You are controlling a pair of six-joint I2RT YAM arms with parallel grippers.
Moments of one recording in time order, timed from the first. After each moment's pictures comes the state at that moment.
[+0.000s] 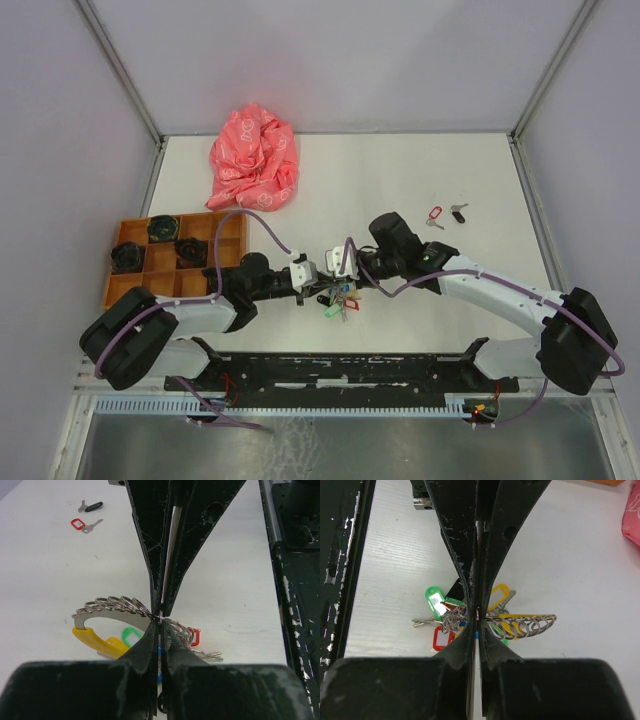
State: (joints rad) left arm -0.72 1.32 0.29 0.92 0.66 0.24; right arm 0.80 1.30 0.86 -0.31 -0.57 -0.77
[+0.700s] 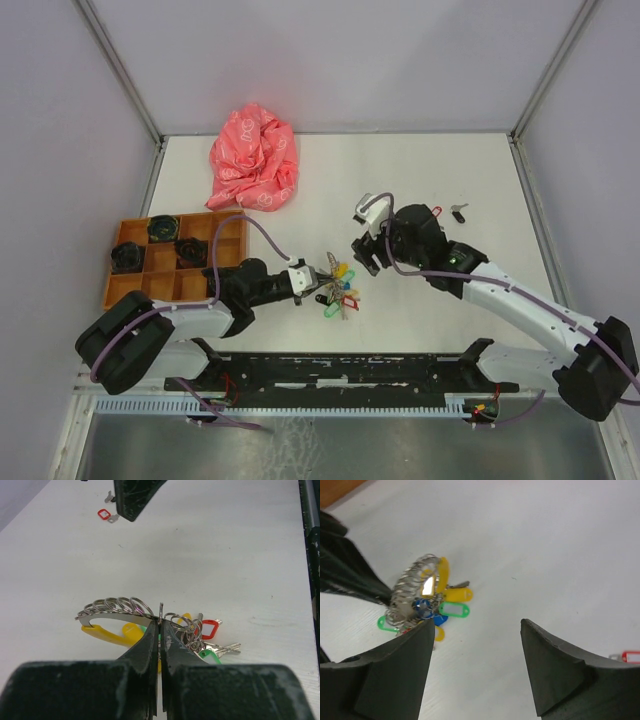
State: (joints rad) left arm -0.74 1.28 0.24 0.92 0.53 0.32; right arm 0.76 1.13 0.86 -0.25 -0.14 -0.23
